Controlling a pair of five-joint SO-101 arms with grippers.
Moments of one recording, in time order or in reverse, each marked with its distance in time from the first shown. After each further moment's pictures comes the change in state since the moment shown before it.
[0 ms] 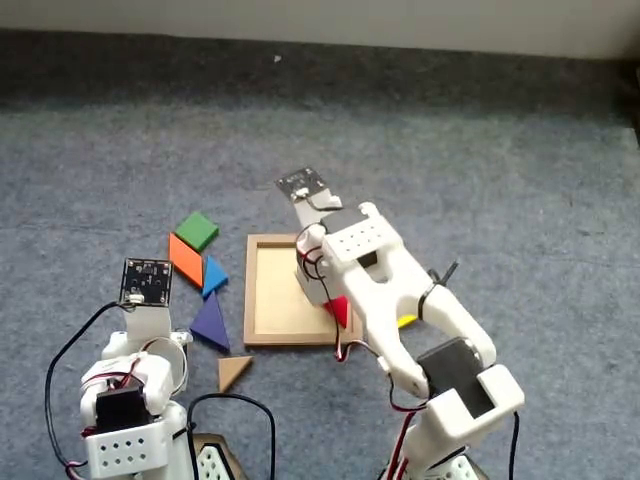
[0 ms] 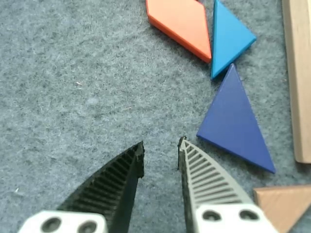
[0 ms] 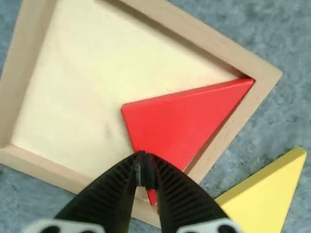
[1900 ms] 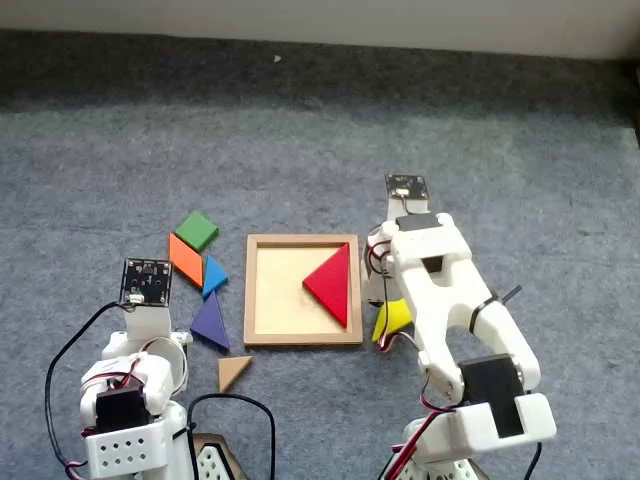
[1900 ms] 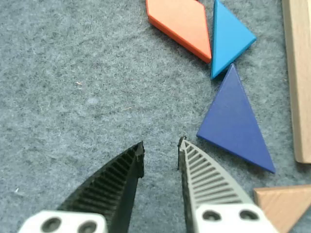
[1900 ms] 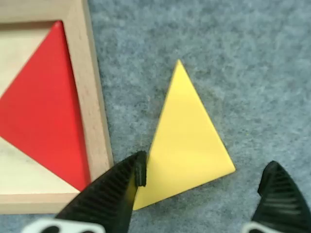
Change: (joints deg) left arm 0.0 0.0 0.0 0.0 0.0; right arm 16.4 -6.9 11.3 -0.5 -14.9
